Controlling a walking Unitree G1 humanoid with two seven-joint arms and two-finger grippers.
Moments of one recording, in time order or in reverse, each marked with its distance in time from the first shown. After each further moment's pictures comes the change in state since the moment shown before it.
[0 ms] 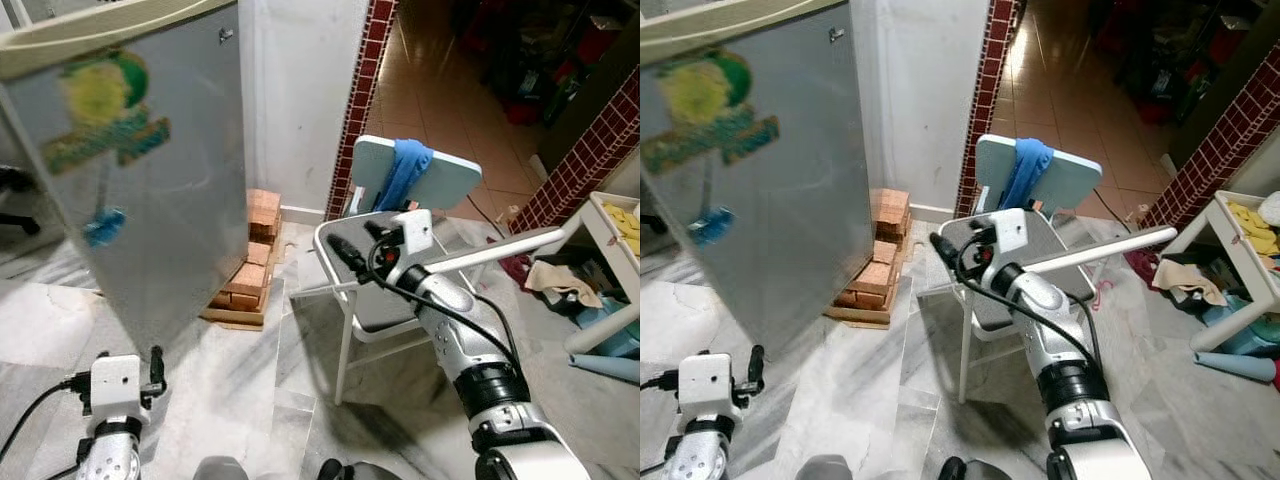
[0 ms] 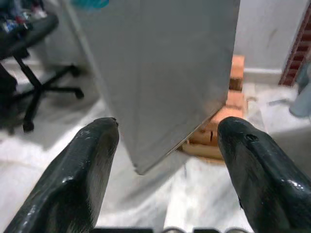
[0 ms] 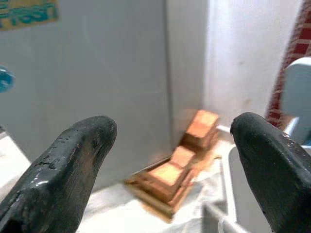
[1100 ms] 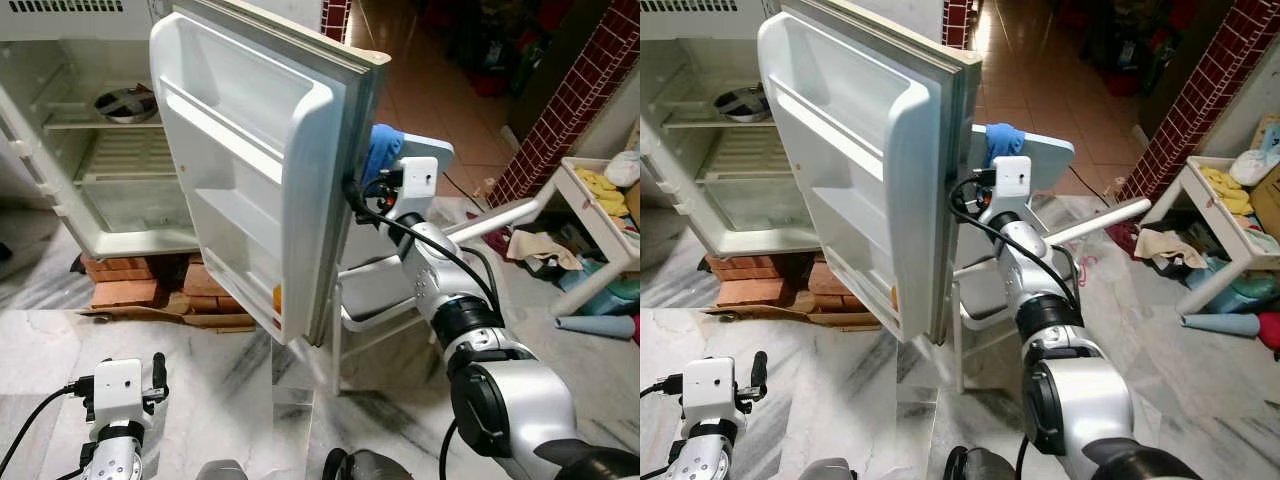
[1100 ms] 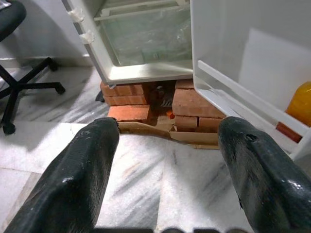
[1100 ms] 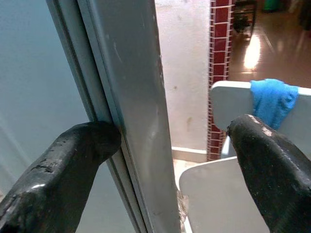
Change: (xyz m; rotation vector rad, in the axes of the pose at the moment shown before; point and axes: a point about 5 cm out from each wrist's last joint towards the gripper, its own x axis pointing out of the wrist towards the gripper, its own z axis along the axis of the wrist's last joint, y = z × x) left arm -0.003 -0.002 -0.021 -0.040 0.109 -0.011; right arm 0.050 -0.003 0.040 0.025 -0.059 -0.141
